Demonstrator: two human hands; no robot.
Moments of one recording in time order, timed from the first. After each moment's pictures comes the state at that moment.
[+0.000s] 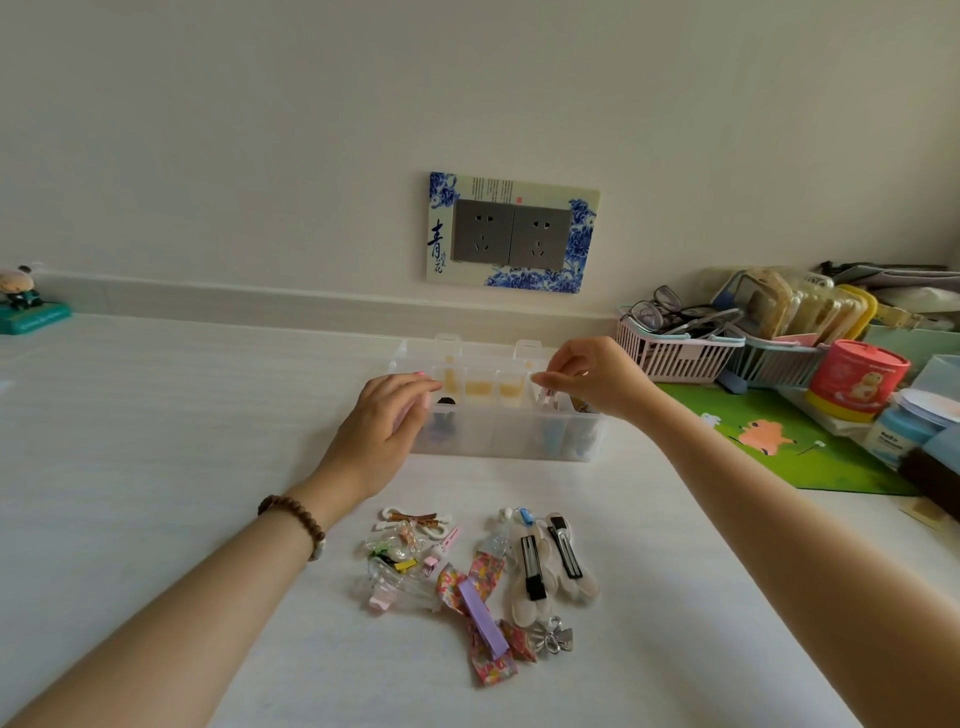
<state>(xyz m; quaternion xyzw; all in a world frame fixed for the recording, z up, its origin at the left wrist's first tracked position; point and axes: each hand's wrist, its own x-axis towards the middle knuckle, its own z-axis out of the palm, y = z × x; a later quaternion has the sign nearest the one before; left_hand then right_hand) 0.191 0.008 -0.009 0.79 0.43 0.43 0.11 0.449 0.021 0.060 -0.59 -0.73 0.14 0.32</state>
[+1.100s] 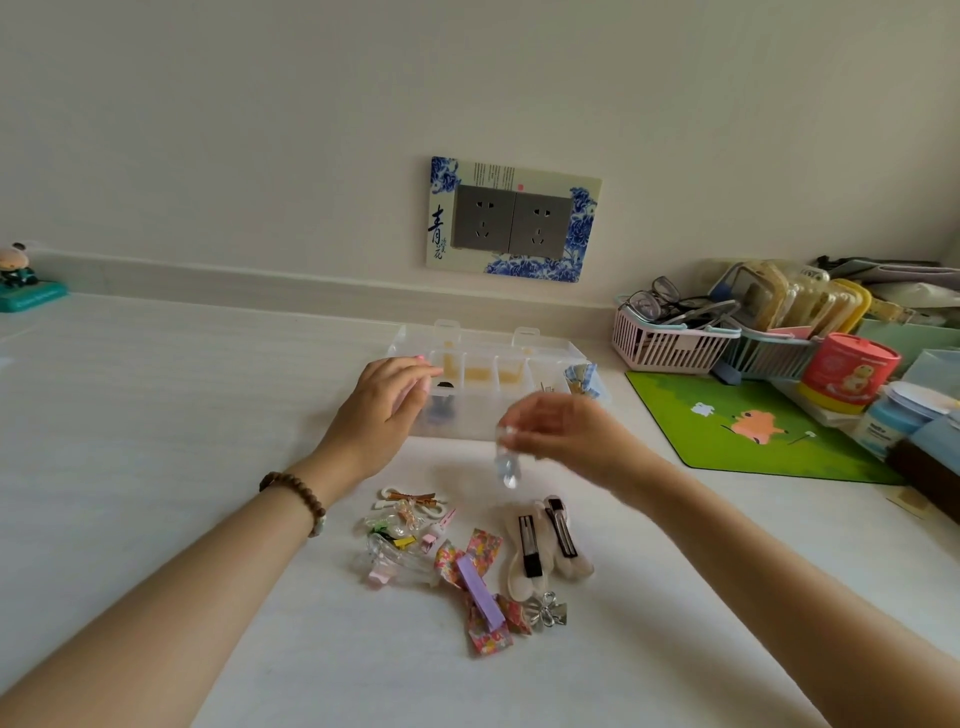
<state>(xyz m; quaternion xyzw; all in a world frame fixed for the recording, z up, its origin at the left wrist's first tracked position) 0.190 0.006 -0.009 0.78 0.43 0.43 0.12 0.412 -0.063 0.037 -0.47 -0.70 0.40 0.35</state>
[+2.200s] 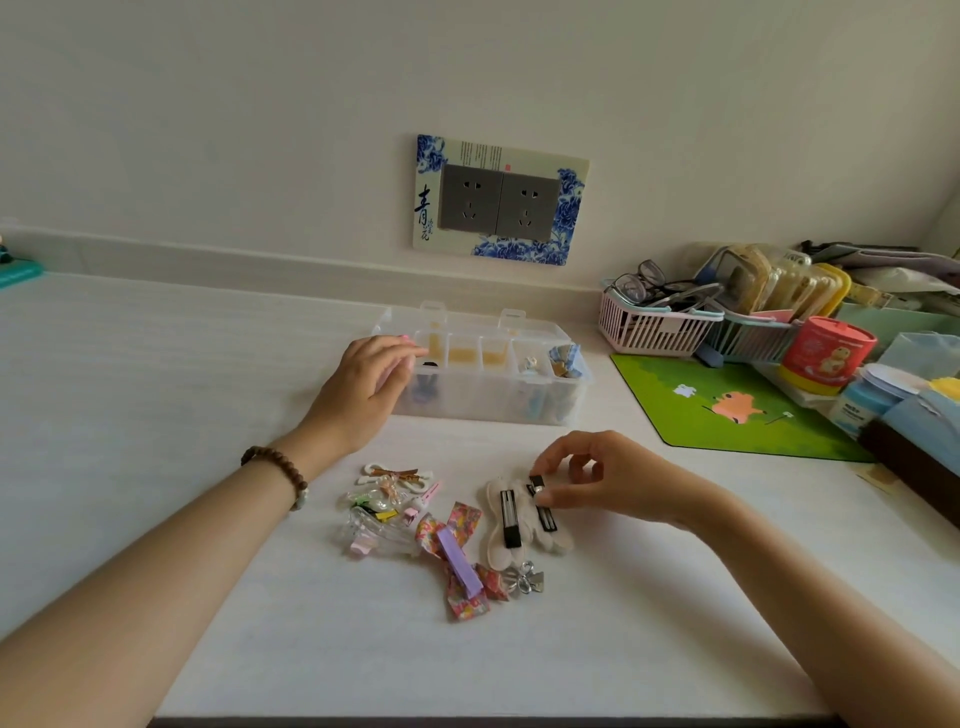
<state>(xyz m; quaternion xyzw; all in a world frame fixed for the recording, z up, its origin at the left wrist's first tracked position) 0.189 0.011 -0.012 0.79 0.43 0.43 0.09 0.458 -0.095 0.018 -0.57 -0.74 0.31 0.19</state>
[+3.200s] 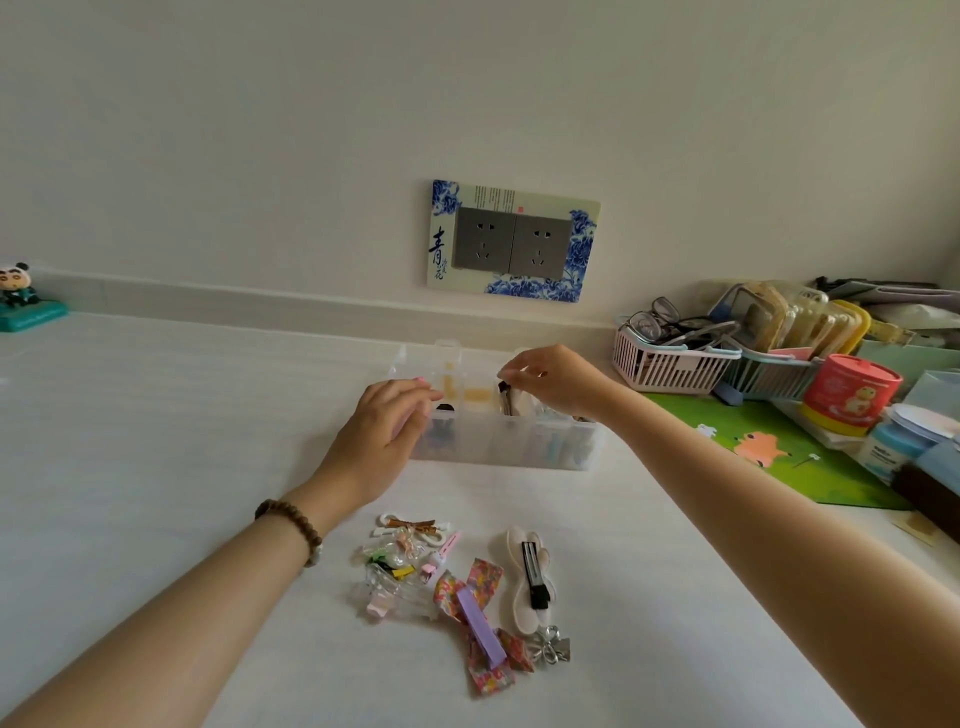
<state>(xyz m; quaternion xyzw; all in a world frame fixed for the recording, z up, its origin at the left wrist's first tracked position) 0.190 0.010 -0.010 0.79 0.42 0.43 0.11 0.415 0.032 0.067 -0.60 -0.75 0.14 0.21</state>
